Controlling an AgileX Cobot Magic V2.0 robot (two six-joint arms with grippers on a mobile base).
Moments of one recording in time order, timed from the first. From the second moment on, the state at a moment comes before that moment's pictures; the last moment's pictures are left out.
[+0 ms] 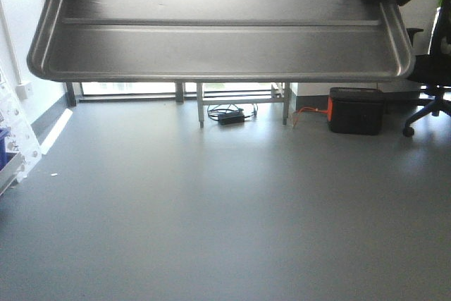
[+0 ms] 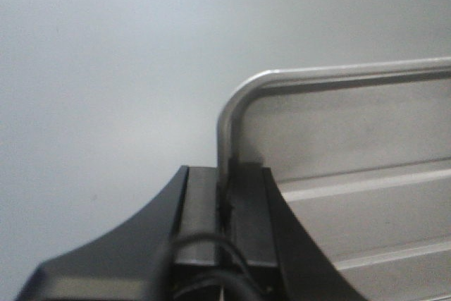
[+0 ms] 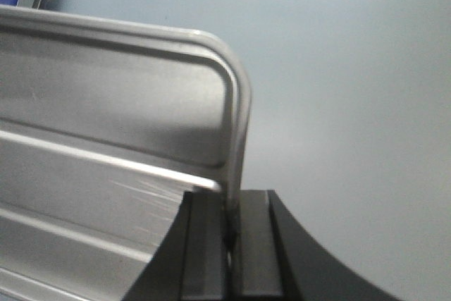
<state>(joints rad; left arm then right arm) -0.79 1.31 -1.27 0.32 1.00 -0.71 0.49 1.17 -1.05 -0.02 0.79 0.39</state>
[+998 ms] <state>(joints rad) -0.79 1.31 -1.27 0.32 1.00 -0.71 0.49 1.17 -1.05 -0.02 0.79 0.39</state>
